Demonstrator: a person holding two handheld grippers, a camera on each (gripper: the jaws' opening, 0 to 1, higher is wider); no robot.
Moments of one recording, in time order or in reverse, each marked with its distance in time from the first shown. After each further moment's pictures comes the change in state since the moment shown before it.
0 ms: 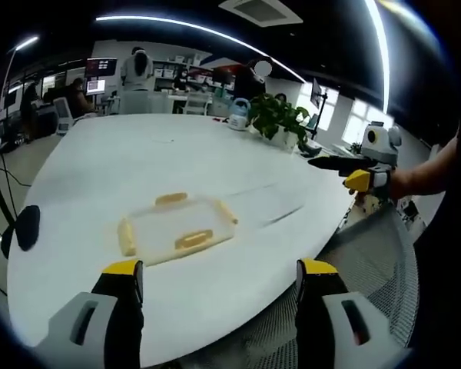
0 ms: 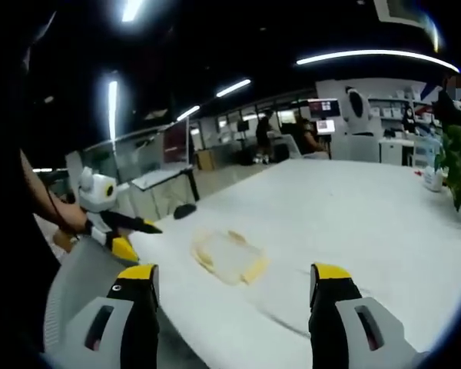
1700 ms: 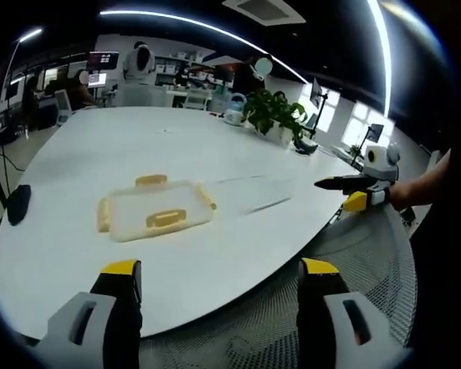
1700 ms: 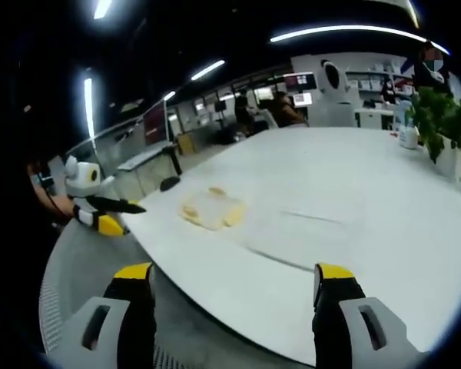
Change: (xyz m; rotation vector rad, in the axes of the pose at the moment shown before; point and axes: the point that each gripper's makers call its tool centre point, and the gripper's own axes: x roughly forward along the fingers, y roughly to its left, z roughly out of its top) left arm 0.002 -0.044 -0.033 -0.032 0.014 -0.009; right arm -0.065 -0.017 -0.074 0.108 0.109 -0.094
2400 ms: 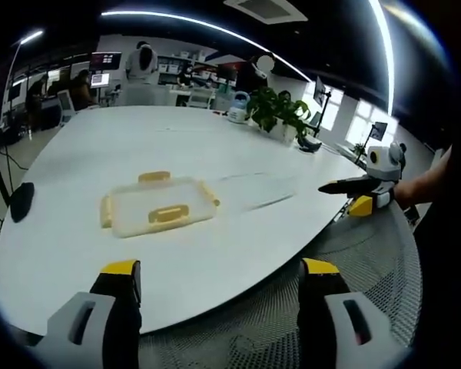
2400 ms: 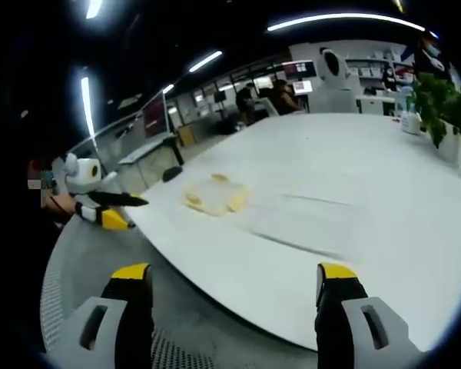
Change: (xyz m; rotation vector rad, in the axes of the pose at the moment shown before) left arm 0.001 0.001 -0.006 0.004 0.010 0.027; right arm -0.001 0.005 -0.023 0.044 0.070 0.023
